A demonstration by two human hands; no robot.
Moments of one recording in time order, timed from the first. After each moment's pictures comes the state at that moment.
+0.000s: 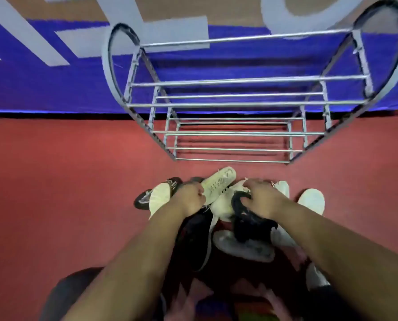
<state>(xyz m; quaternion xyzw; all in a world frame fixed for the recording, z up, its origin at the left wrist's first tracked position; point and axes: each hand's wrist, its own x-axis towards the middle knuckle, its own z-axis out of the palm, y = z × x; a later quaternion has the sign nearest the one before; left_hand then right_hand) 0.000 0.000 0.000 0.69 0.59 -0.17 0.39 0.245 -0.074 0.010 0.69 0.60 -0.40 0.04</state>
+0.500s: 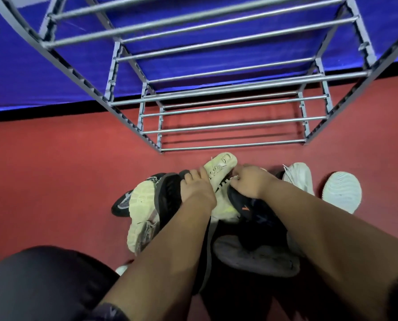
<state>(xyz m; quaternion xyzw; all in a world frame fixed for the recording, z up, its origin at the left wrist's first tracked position) 0.060 -0.008 -0.181 0.73 0.60 -0.30 0.12 0.233 -0.034 -0.158 0.69 0.59 -0.42 0.08</state>
